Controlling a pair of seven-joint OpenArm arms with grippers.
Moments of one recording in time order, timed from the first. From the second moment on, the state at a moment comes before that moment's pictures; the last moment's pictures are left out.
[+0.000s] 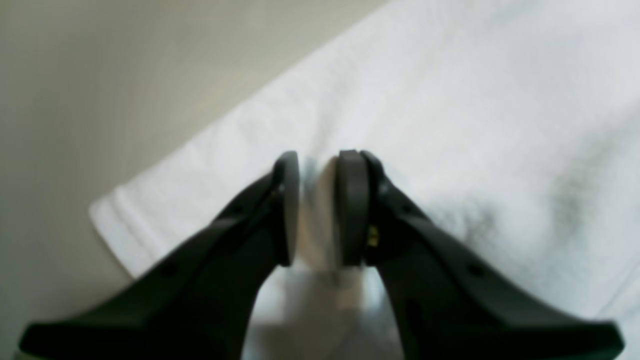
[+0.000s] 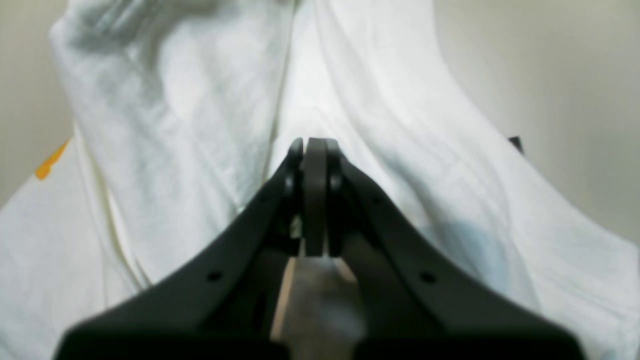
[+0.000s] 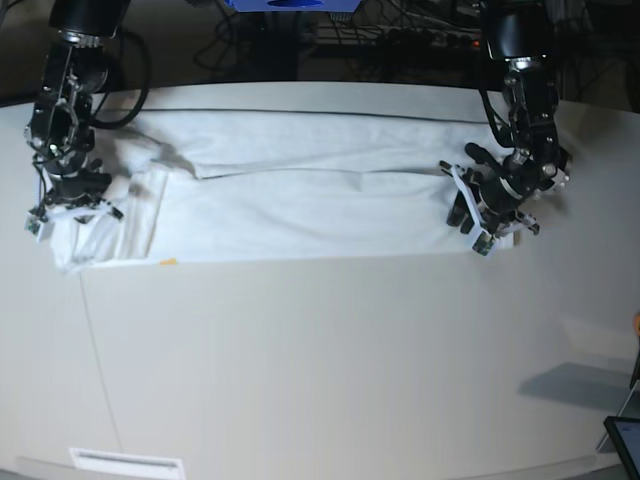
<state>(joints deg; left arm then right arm) 5.5 -16.0 -14.5 86.1 -0.9 -40.6 38.6 -9.3 7.7 19.4 90.9 24.5 -8.9 -39.7</state>
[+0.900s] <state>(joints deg) 3.5 -14.8 -14.3 96.2 8.2 -40.0 56.4 -8.0 1.8 14.0 113.4 26.7 -9.4 -59.2</state>
